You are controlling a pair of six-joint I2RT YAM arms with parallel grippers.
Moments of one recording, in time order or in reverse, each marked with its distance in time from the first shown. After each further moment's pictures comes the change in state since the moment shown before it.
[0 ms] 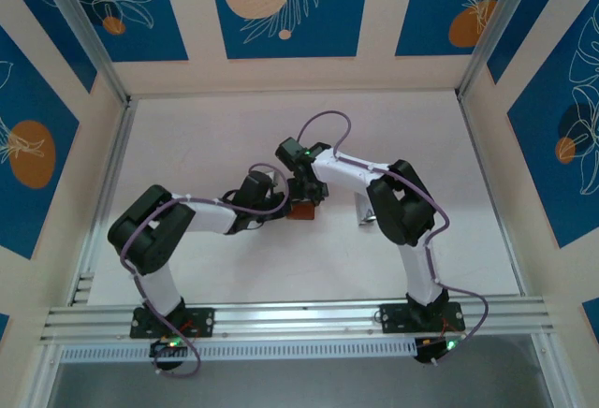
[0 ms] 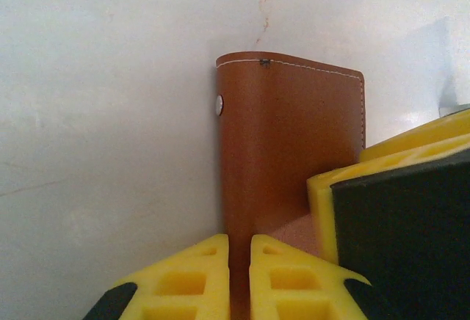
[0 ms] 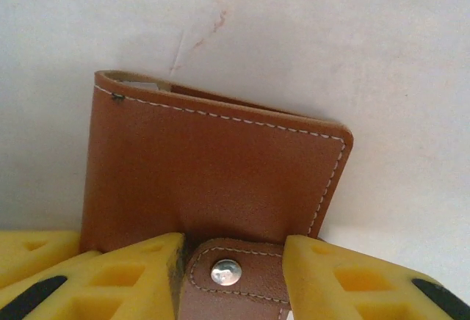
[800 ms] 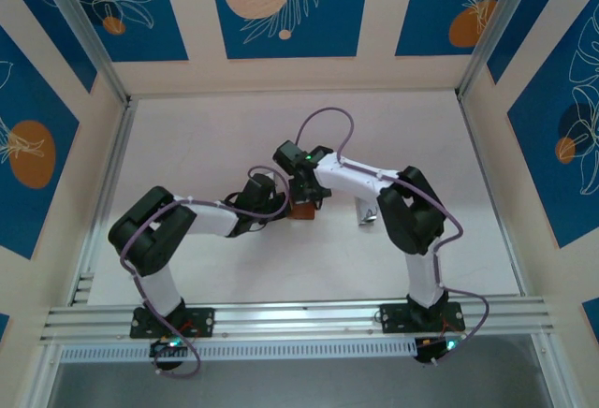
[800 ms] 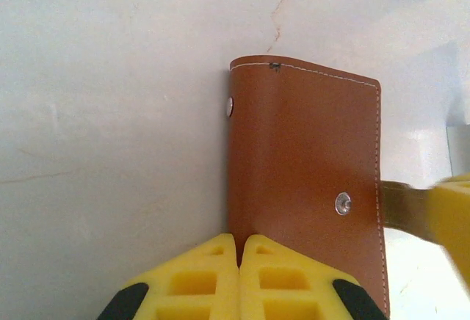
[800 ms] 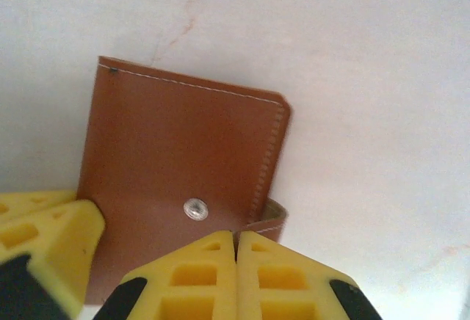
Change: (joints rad) left arm -0.029 -0.003 -0.007 0.010 -0.083 -0.060; right arm 0.030 -0.132 -0.081 -0.004 0.139 0.016
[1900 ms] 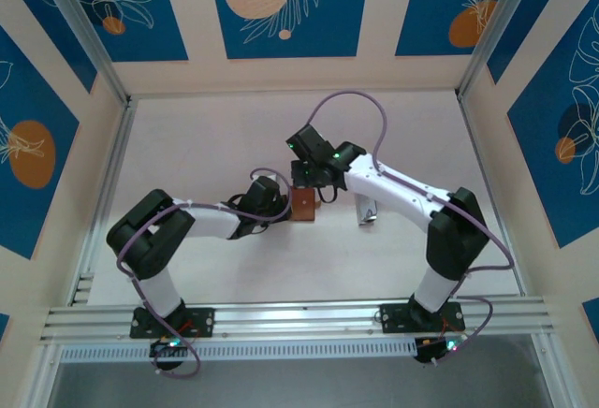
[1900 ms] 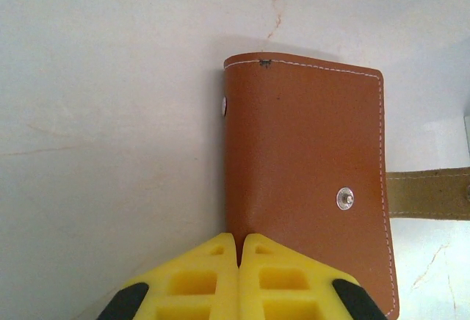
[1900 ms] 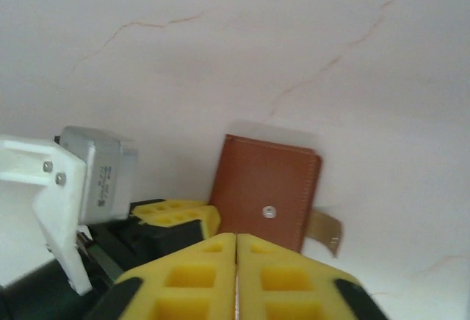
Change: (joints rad) left arm -0.040 -0.026 0.007 -0.063 -0.076 0.011; right arm 0.011 -0.230 -0.041 0.134 -0.074 0.008
